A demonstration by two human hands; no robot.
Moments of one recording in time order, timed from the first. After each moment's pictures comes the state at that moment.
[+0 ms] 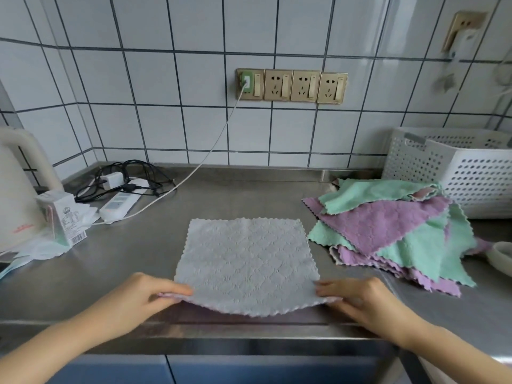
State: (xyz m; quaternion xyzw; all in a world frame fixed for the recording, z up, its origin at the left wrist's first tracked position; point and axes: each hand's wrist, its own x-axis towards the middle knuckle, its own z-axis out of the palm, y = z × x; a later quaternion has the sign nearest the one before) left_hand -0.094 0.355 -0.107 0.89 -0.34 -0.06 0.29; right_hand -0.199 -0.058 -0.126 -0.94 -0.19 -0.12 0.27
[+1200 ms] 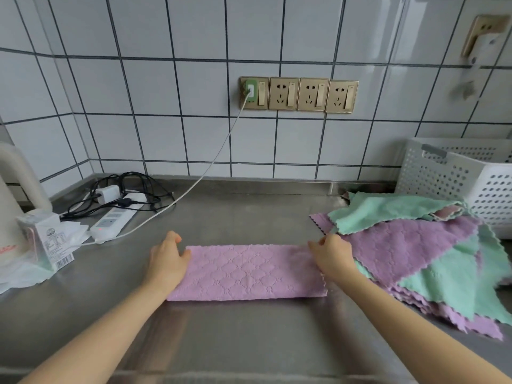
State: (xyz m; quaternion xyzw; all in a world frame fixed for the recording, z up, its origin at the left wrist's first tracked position) left_hand 0.033 0.284 -0.123 0.95 0.00 0.14 0.29; right_hand -0.041 -0.023 -0.102 -0.92 0.23 -0.14 0.28
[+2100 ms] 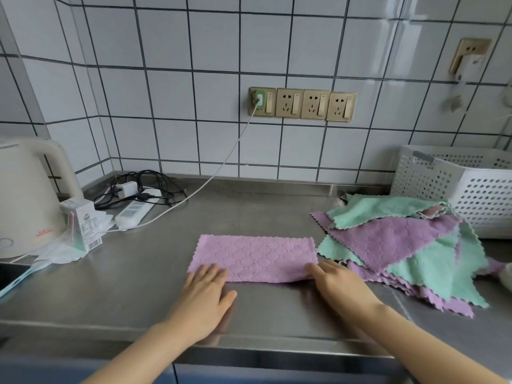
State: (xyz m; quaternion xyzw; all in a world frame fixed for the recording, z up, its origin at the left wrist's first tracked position) left_hand -0.092 0.267 -0.132 0.97 -0.21 0.01 0.10; right_hand -0.136 -0.022 -0.126 -0.97 -0.11 -0.20 -0.04
